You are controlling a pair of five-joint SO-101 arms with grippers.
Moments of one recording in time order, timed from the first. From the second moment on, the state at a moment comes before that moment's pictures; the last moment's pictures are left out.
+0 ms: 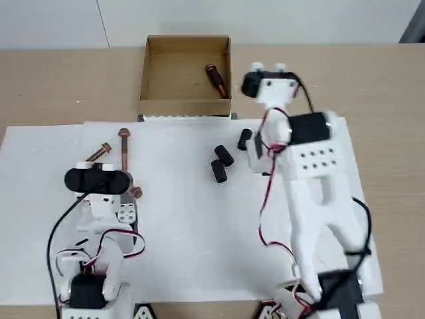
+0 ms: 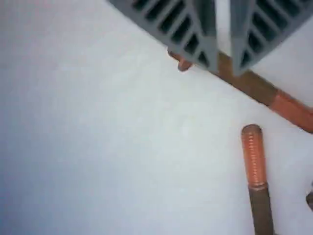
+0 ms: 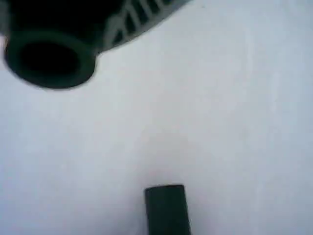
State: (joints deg) left arm -2.8 -103.4 86.3 62.5 2.4; right arm -13.1 -13.8 2.0 94.1 -5.1
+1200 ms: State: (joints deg) left arm -2.8 -11.8 13.0 71.9 2.3; right arm -4.9 -17.9 10.2 94.2 -5.7
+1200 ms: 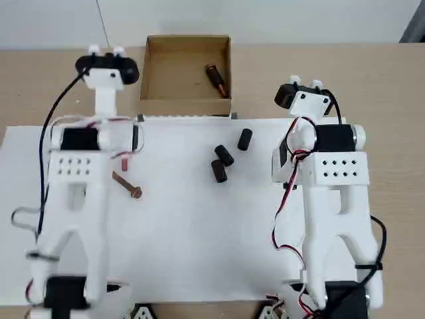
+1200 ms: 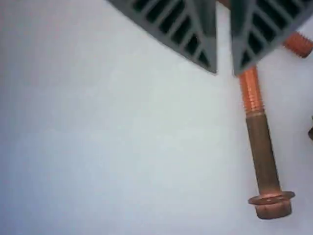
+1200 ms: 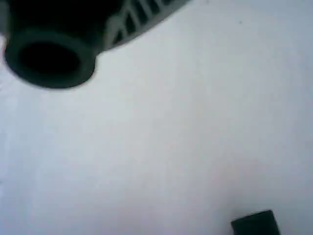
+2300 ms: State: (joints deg) left arm -8.4 45.1 -45.4 98.8 1.9; right arm -4.9 -19.9 10.2 94.2 -5.7
